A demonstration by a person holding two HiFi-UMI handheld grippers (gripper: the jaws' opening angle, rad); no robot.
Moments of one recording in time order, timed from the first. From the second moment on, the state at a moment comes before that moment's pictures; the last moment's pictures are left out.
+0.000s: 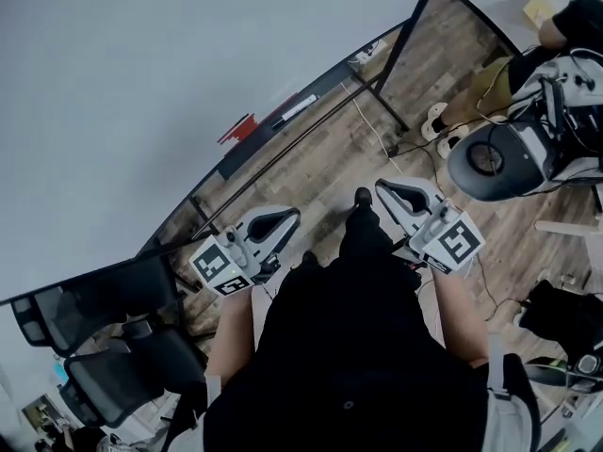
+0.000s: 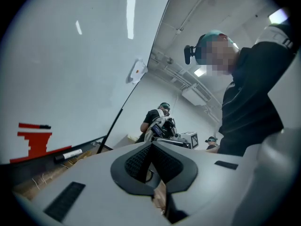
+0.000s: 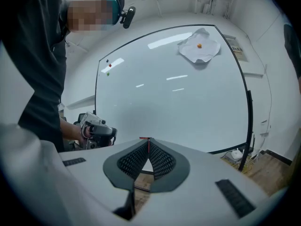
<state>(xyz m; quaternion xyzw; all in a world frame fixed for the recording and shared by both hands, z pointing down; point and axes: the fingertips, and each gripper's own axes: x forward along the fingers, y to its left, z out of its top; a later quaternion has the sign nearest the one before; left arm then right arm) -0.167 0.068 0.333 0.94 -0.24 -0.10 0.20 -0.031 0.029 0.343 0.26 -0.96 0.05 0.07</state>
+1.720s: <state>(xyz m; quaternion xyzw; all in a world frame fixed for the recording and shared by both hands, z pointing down) -0.166 -0.160 0.374 0.87 -0.40 0.27 0.05 -0.024 -0.185 0.328 0.23 -0.97 0.09 0.00</state>
